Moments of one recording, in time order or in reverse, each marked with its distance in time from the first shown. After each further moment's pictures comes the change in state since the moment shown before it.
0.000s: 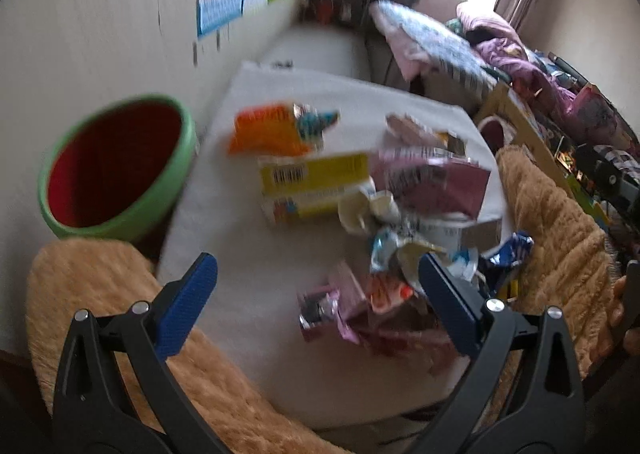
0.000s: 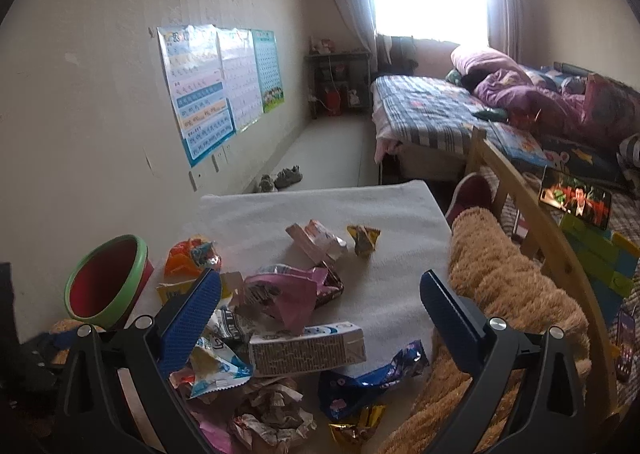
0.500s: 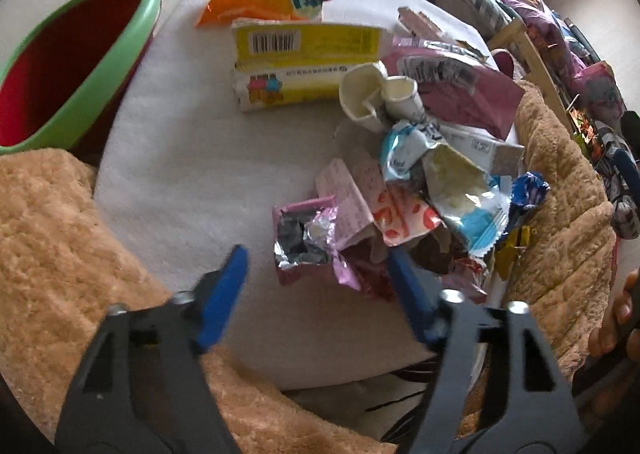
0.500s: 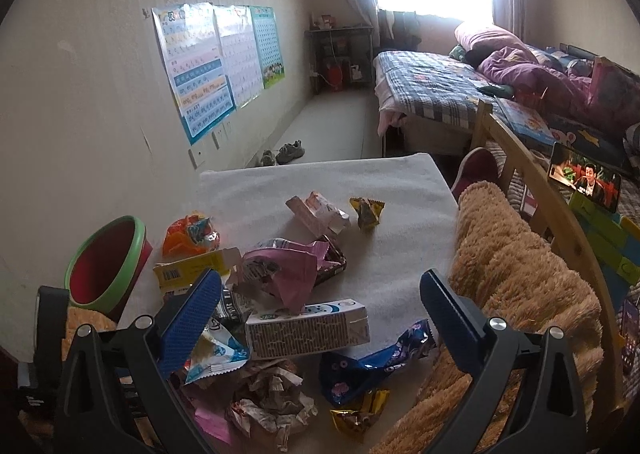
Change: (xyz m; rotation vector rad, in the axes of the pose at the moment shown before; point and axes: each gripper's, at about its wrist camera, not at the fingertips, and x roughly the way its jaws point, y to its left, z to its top) left arm 0.058 0.006 -0.025 -0.075 0.356 -0.079; right arm 0.016 -0.003 -0.006 0.011 0.083 0.012
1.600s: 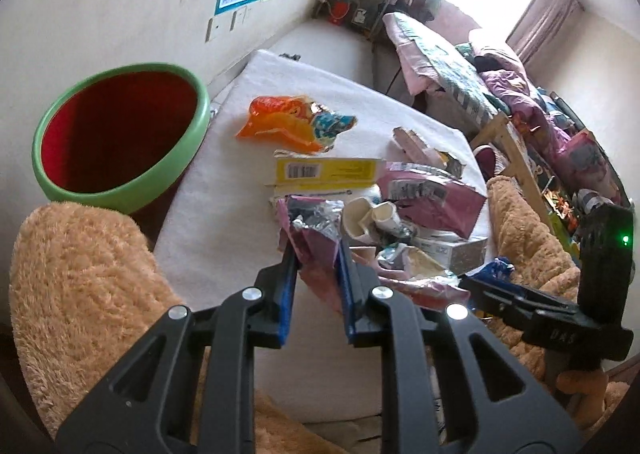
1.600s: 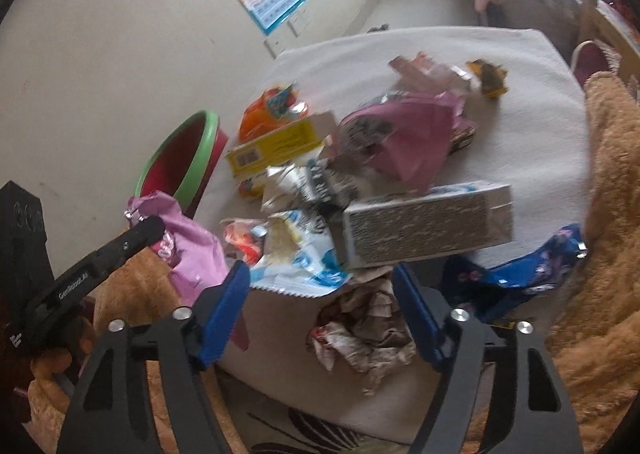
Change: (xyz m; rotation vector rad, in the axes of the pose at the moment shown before) left arm -0.074 0.019 0.000 -0.066 -0.357 -0.011; right arm 0.072 0.034 -0.041 0.000 0.463 0.386
